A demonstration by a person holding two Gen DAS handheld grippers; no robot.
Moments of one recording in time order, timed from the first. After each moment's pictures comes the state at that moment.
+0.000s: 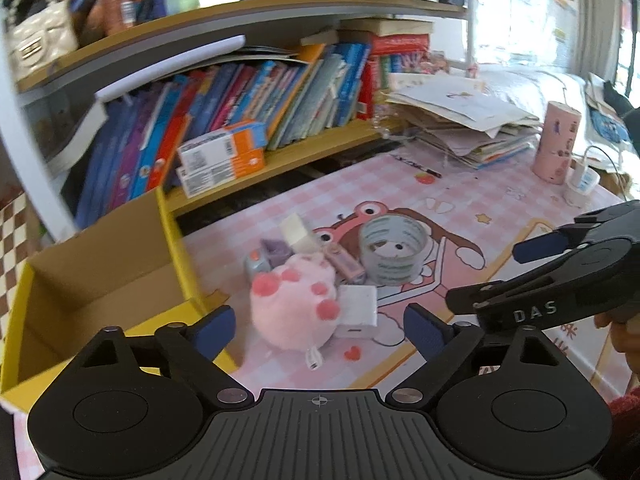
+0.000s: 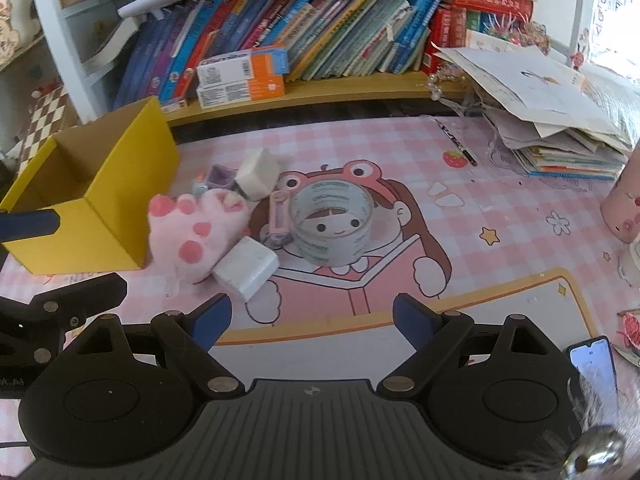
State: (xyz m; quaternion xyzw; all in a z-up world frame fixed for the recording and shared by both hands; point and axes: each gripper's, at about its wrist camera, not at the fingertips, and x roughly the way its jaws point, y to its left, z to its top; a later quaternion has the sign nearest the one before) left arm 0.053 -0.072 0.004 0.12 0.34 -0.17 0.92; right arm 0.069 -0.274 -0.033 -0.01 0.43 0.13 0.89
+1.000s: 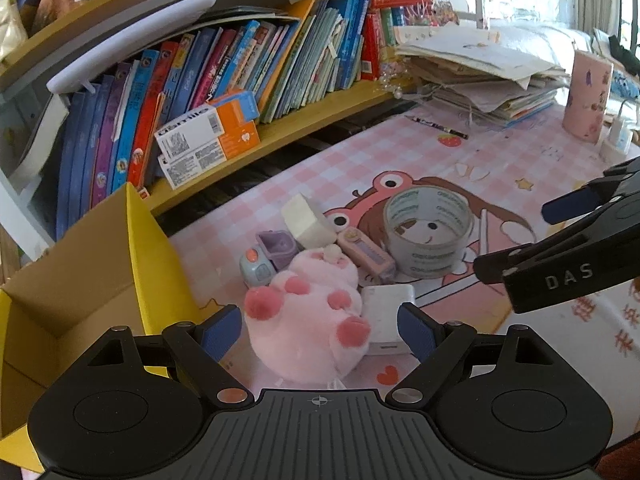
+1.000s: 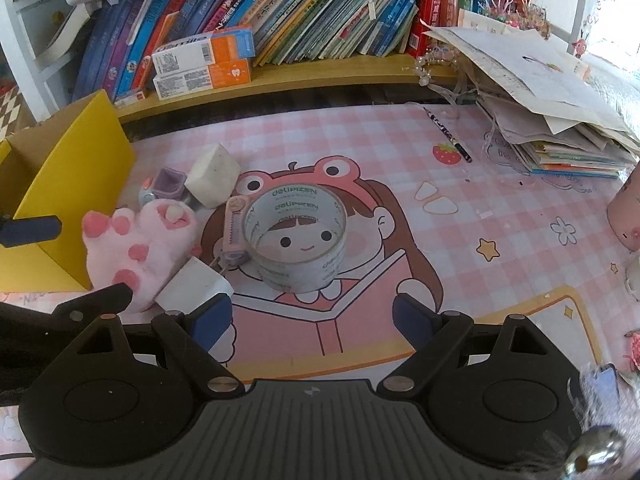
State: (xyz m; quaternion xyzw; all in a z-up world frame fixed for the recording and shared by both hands) left arm 0.117 -0.088 -0.043 0.17 0.38 -0.15 0.90; right arm 0.126 -0.277 -0.063 -0.02 0.45 0.10 0.89
